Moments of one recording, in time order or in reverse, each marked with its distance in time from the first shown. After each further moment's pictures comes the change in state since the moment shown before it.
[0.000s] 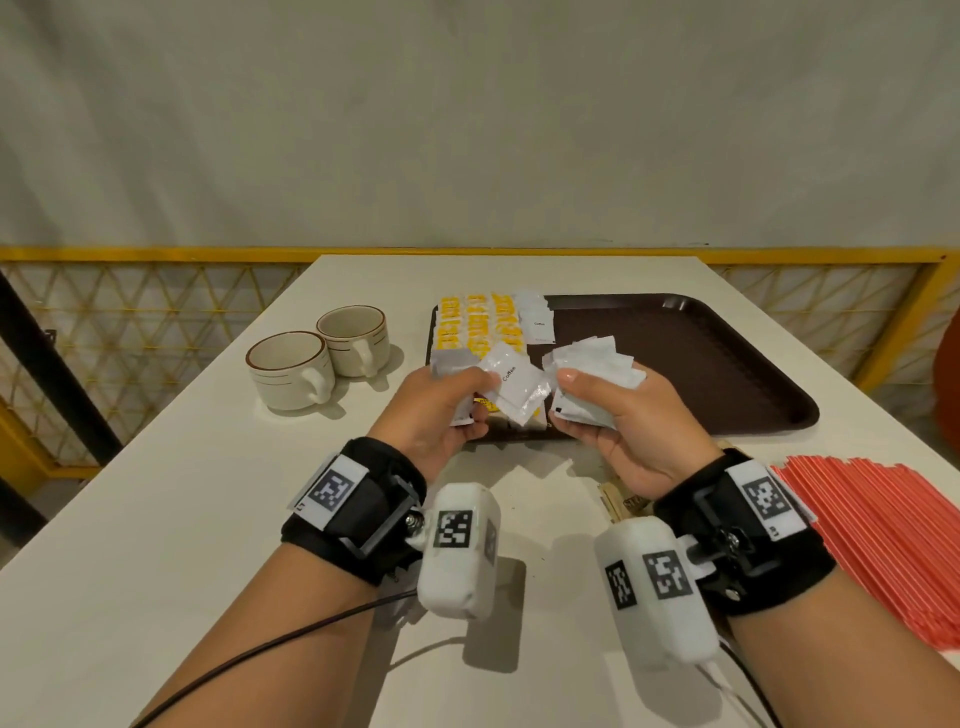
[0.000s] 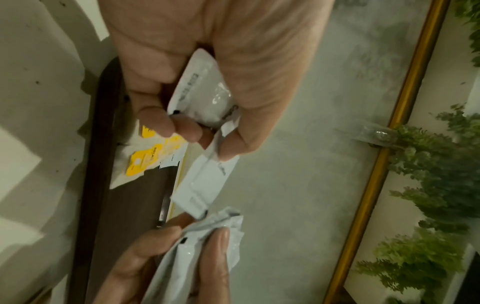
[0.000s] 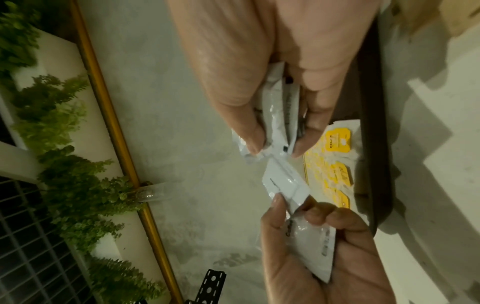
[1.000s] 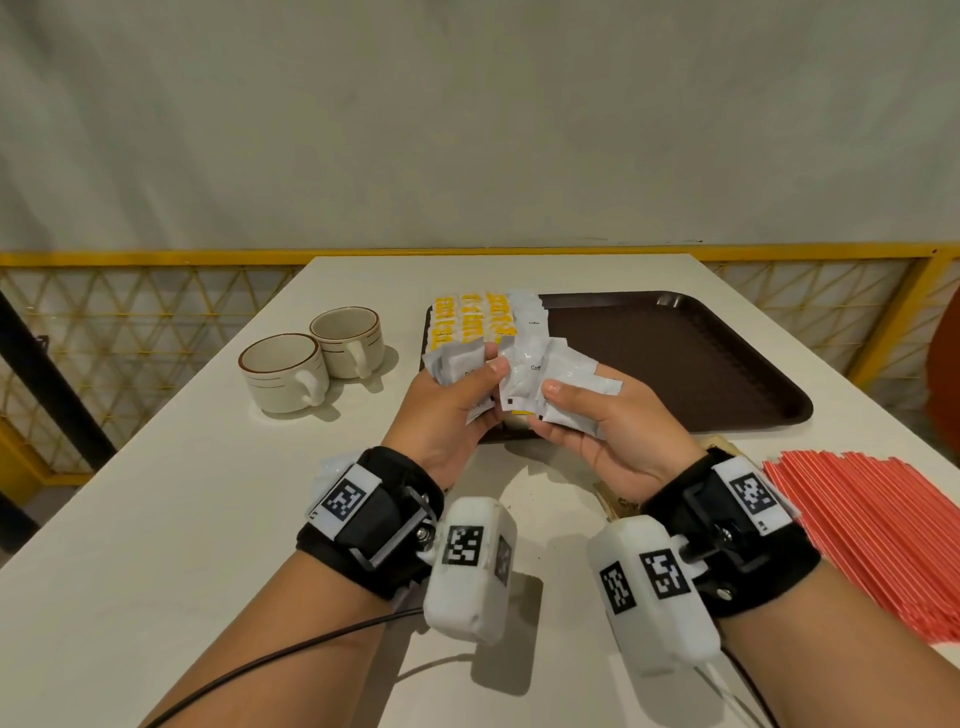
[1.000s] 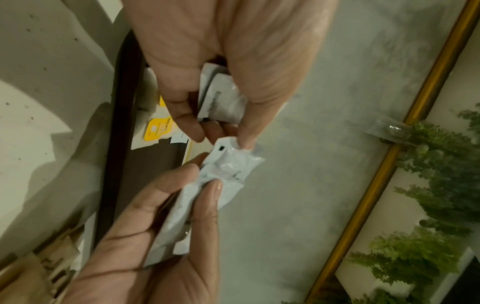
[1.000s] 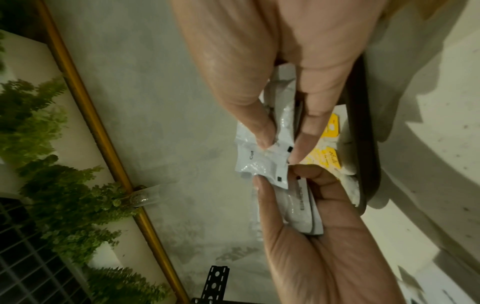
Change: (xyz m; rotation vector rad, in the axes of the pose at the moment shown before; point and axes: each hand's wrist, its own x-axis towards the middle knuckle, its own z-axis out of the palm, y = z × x) left_hand -0.002 -0.010 0.012 -0.149 -0.123 0.143; right_hand -0.004 0.003 0.004 0.097 -0.093 0.083
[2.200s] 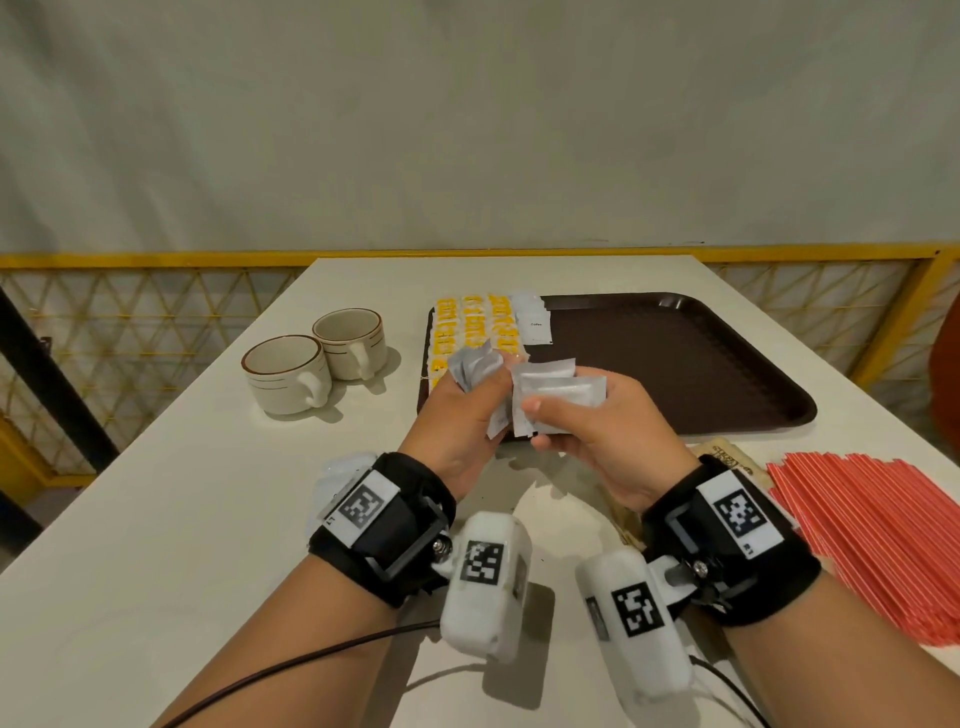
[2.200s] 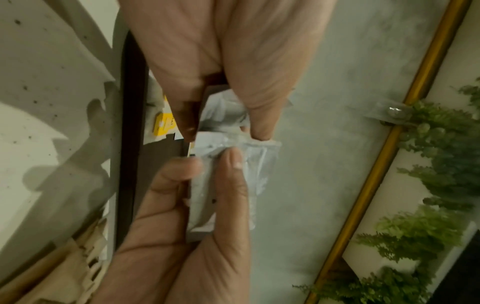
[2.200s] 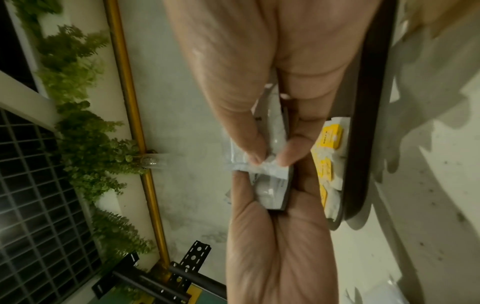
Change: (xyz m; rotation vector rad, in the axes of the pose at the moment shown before) left_hand -0.005 -0.004 0.010 0.035 -0.074 -0.048; right_hand -0.003 0.009 0.004 -0.294 -0.035 -0.145
